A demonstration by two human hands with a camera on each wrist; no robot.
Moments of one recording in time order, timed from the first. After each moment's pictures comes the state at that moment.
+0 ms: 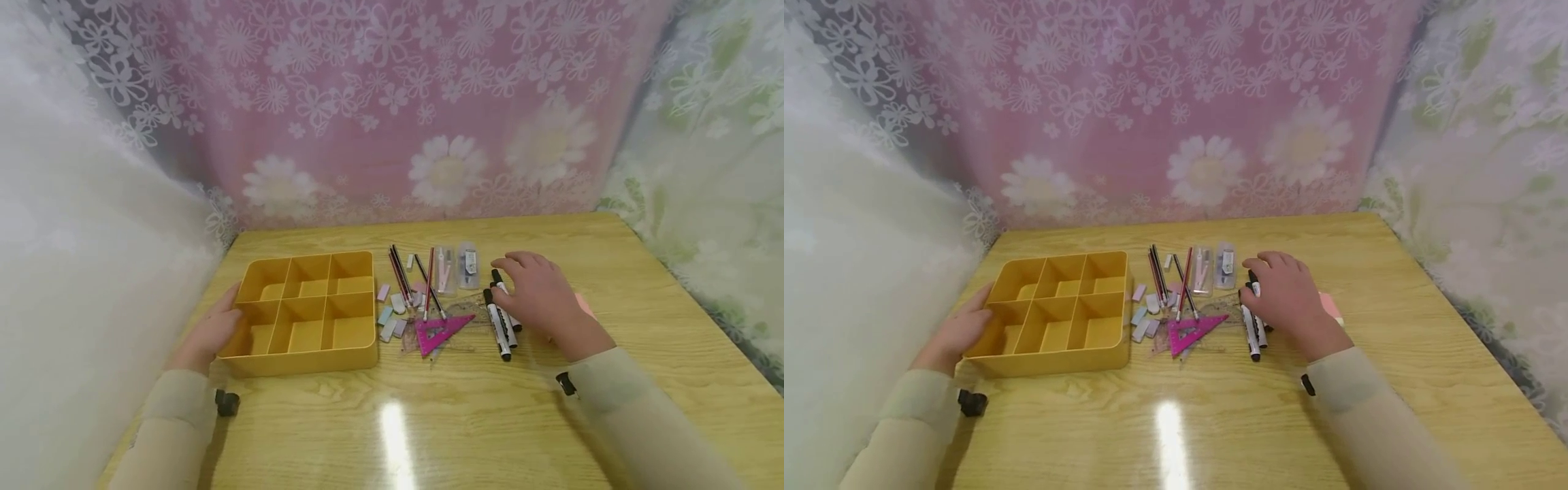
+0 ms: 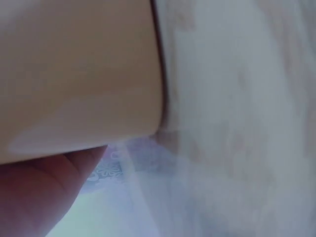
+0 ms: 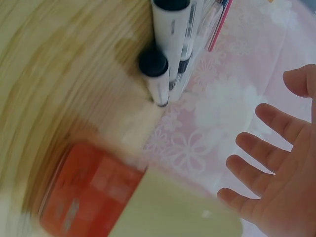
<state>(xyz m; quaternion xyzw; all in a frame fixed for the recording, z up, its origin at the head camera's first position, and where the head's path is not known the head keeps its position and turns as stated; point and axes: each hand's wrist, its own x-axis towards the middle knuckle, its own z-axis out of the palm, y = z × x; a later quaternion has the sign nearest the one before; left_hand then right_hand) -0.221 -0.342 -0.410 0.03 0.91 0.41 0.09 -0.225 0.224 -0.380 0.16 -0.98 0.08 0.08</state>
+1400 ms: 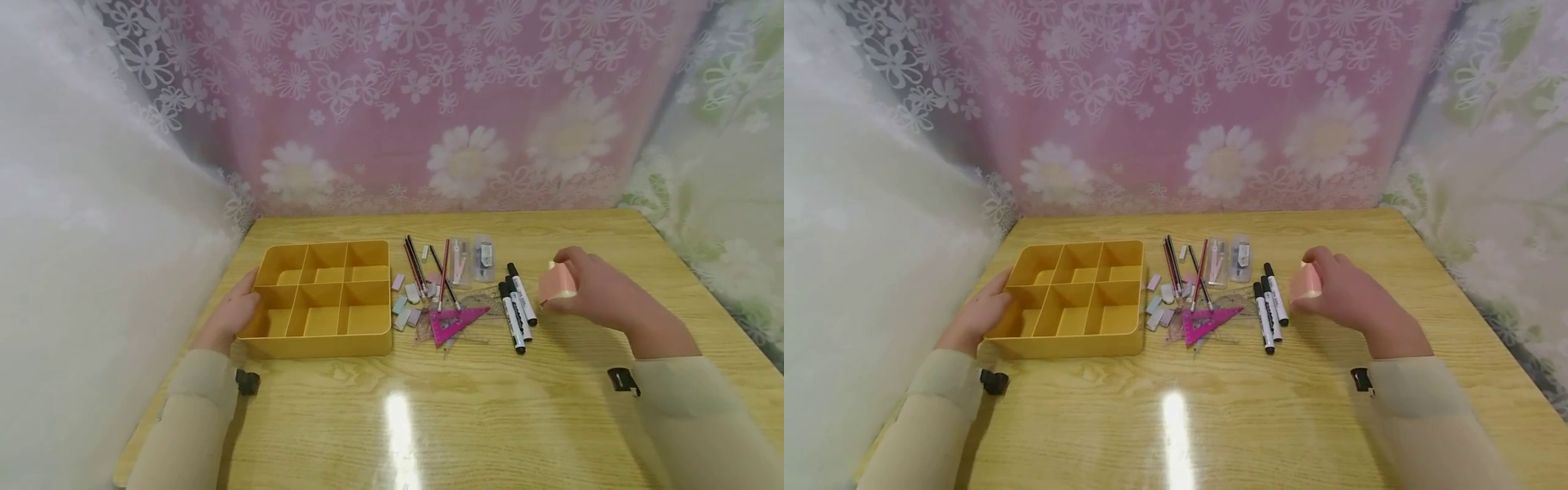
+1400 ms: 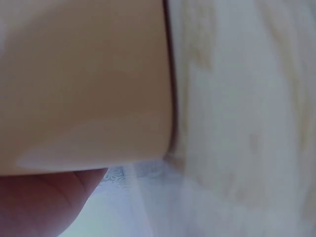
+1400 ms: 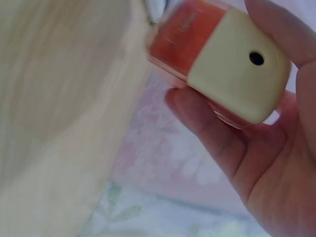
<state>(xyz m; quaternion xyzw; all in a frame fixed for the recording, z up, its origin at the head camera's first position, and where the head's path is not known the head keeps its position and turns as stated) -0.222 -0.339 -0.410 0.01 0.90 0.43 0.07 -0.223 0.287 -0.366 0.13 -0.97 0.20 -0.06</state>
